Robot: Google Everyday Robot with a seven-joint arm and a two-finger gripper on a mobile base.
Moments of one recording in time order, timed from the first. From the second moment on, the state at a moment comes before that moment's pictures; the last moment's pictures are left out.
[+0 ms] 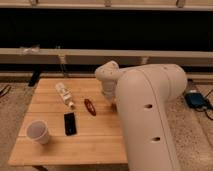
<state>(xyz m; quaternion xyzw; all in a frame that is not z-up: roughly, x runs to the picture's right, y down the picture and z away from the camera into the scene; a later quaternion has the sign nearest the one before) 0.037 0.089 0.910 -0.32 0.18 0.38 0.85</state>
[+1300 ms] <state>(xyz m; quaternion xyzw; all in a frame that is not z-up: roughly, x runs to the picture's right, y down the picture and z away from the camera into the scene) -0.072 0.044 0.865 -0.35 0.04 0.32 0.88</state>
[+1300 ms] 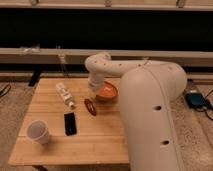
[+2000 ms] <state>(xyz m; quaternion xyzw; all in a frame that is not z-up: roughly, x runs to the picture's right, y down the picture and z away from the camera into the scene) -0.048 0.081 0.790 -0.43 0.07 0.29 0.85</state>
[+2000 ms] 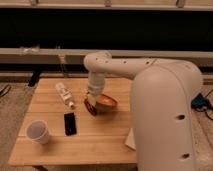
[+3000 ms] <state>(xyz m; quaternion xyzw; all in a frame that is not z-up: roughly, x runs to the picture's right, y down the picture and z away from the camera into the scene) 0.102 0.031 0.867 -0.36 0.19 0.43 0.81</state>
